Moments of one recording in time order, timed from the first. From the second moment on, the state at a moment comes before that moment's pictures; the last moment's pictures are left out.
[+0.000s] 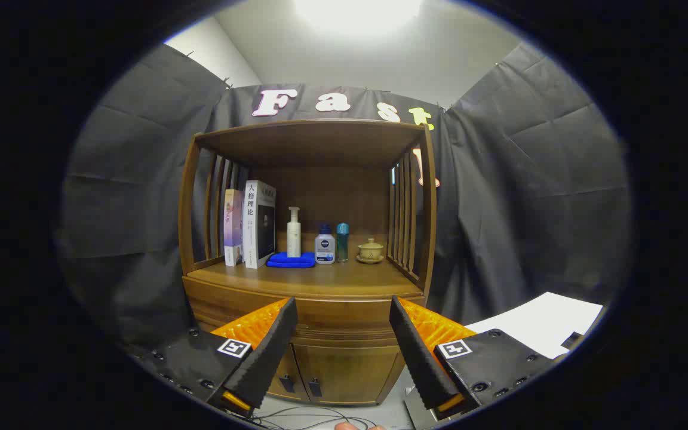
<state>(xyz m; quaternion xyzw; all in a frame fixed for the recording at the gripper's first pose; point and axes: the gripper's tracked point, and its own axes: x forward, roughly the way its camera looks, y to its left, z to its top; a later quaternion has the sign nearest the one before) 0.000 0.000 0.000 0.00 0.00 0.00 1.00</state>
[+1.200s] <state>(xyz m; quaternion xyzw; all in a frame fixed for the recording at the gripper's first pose) 0.024 0.030 -0.036 -0.03 0.01 0.02 1.00</state>
